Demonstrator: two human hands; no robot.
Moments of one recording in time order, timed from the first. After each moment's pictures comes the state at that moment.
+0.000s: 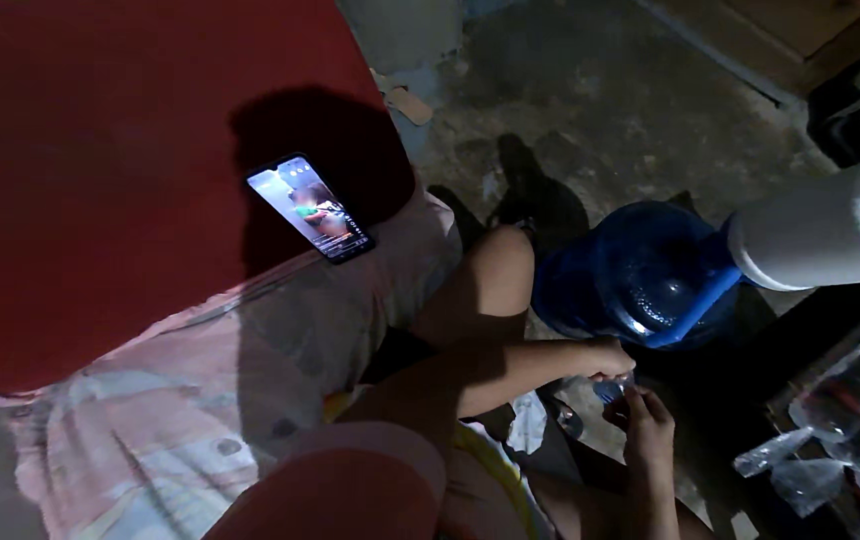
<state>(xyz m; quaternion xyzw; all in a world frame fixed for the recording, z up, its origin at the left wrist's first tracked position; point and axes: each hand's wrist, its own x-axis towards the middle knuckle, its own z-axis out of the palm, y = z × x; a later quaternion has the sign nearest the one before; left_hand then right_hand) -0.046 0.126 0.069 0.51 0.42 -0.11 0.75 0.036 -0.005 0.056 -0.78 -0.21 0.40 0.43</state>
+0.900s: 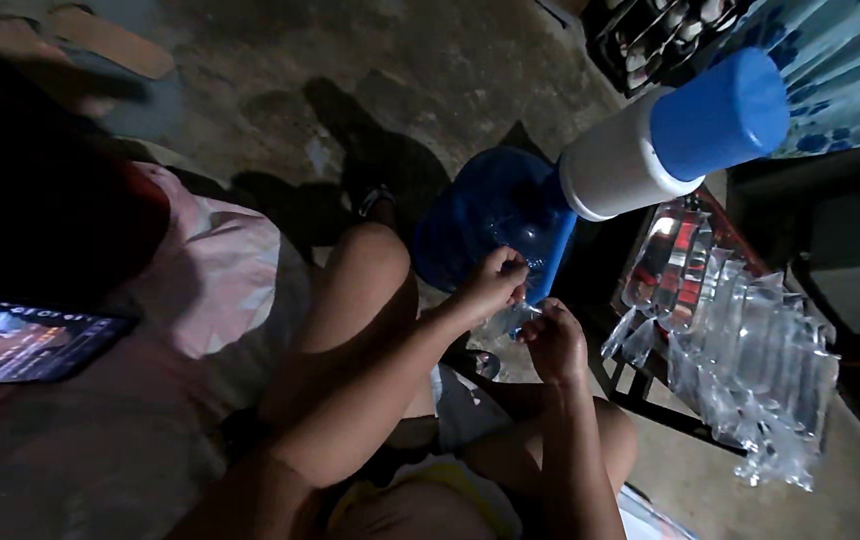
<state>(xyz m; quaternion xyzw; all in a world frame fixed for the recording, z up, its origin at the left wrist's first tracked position) -0.081 0.164 0.114 0.49 0.34 0.13 0.79 0.023 0.047 0.108 -0.62 -0.14 0.45 0.63</state>
